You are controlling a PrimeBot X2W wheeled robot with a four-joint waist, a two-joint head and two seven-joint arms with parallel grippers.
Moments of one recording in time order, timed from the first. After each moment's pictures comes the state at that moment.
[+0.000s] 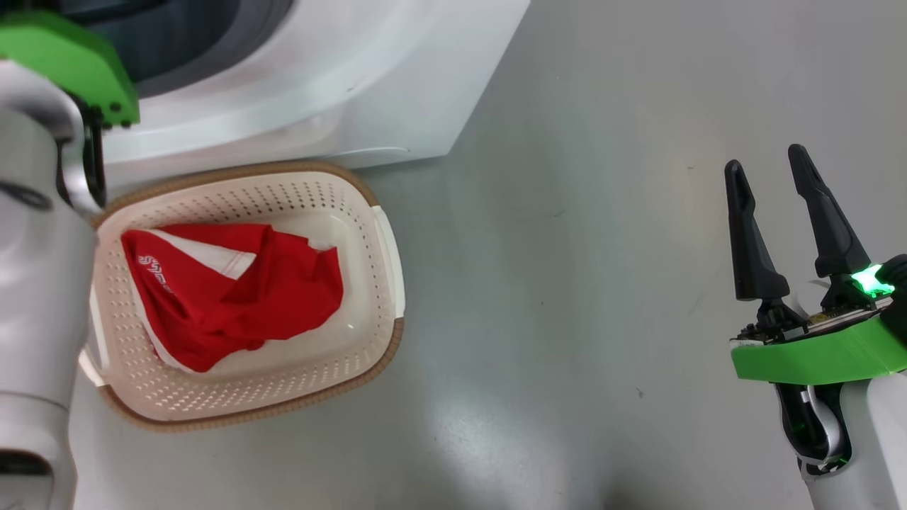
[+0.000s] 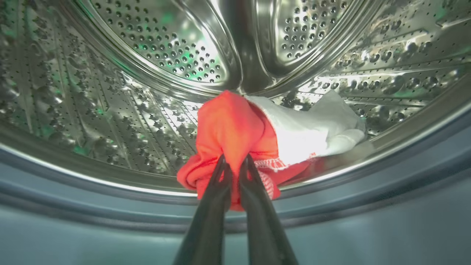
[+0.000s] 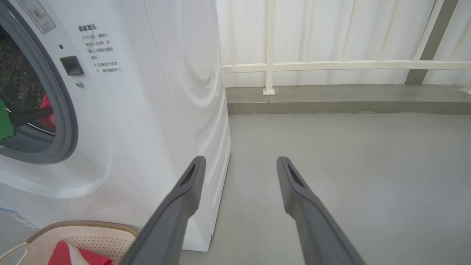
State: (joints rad) left arm -1.26 0.23 -0.26 1.09 -0.34 0.13 -0.17; right arm -0.26 -0.14 0.01 0.00 0.38 0.13 -0.26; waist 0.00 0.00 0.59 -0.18
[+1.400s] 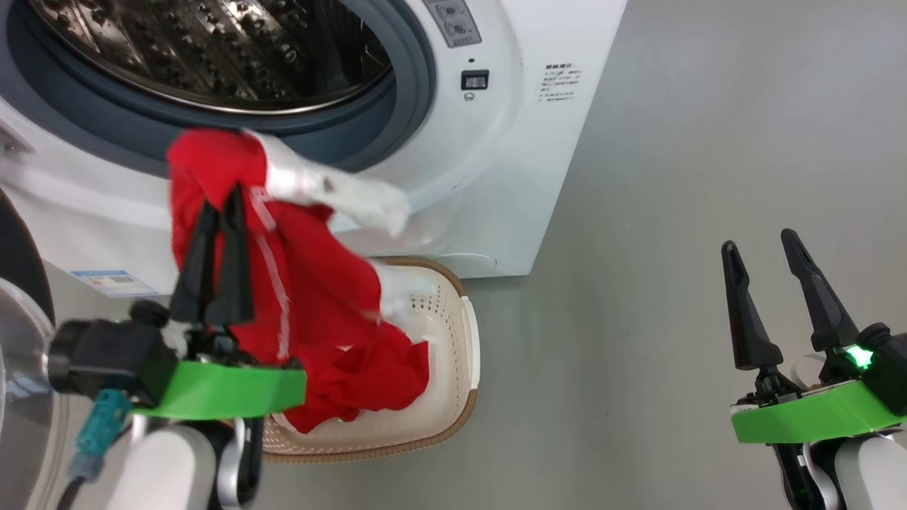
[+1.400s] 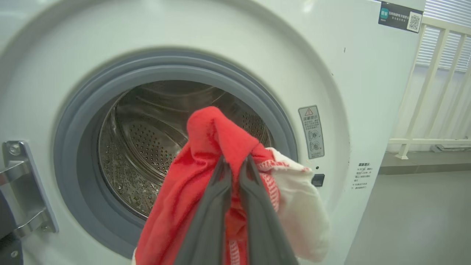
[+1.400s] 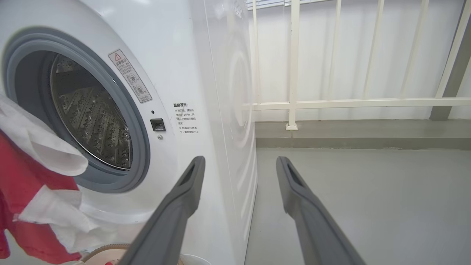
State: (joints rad) left arm -0.36 0.14 -0.17 -0.04 -0.27 0.14 -0.20; right arm -0.10 -0.13 -0.02 0.01 0.34 0.13 -0.26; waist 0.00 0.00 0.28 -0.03
